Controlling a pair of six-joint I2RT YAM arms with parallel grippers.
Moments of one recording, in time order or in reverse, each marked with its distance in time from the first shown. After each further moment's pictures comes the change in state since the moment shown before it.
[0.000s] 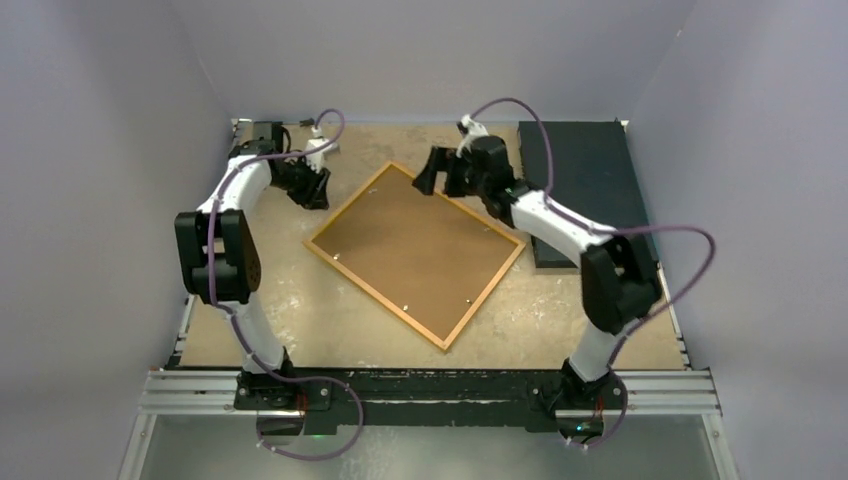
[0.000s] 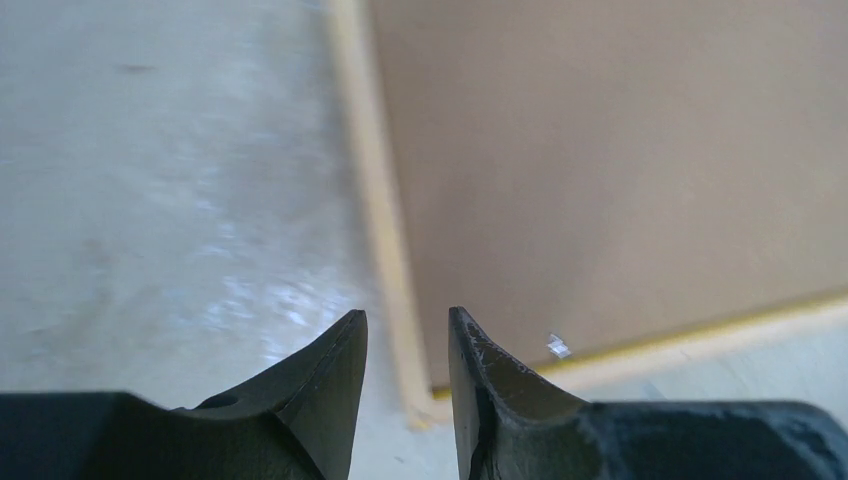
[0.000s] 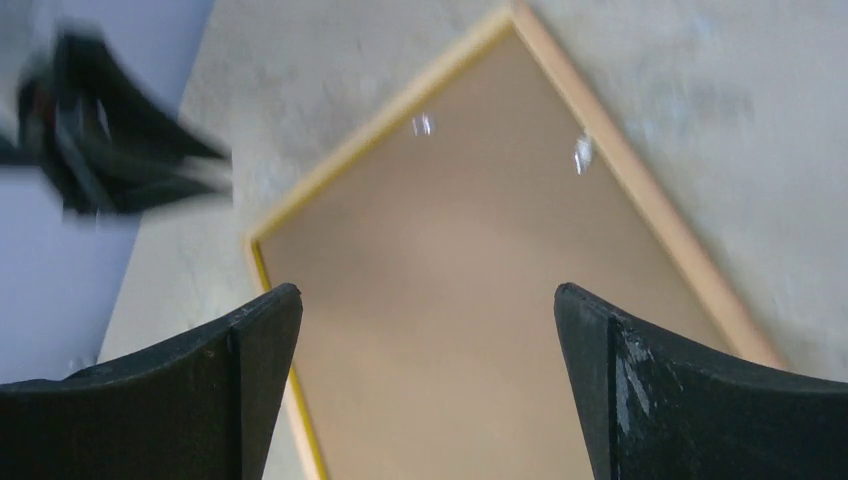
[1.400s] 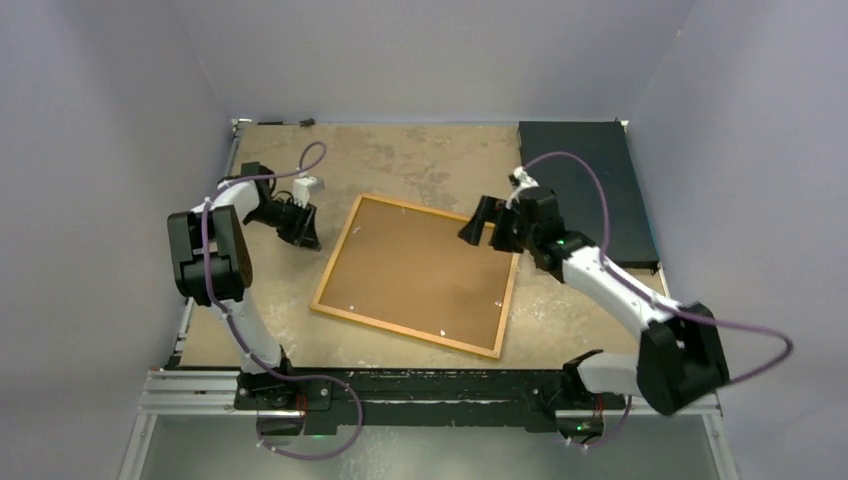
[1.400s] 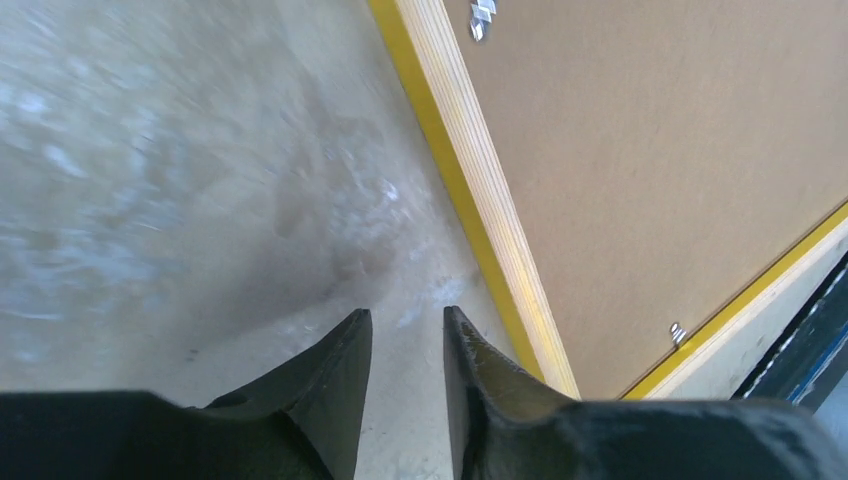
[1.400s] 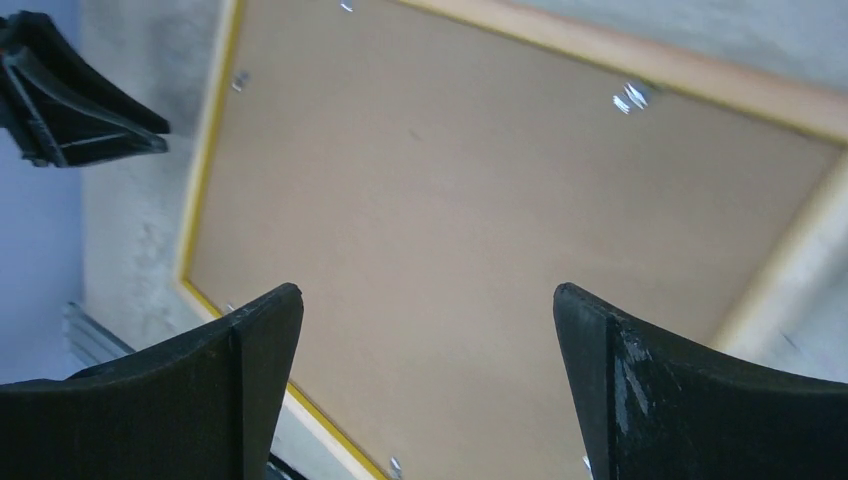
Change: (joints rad) left arm 0.148 0.042 -0.237 0.006 0.076 -0.002; right arm -0.108 -0.663 -0.673 -0.239 -0.002 0.071
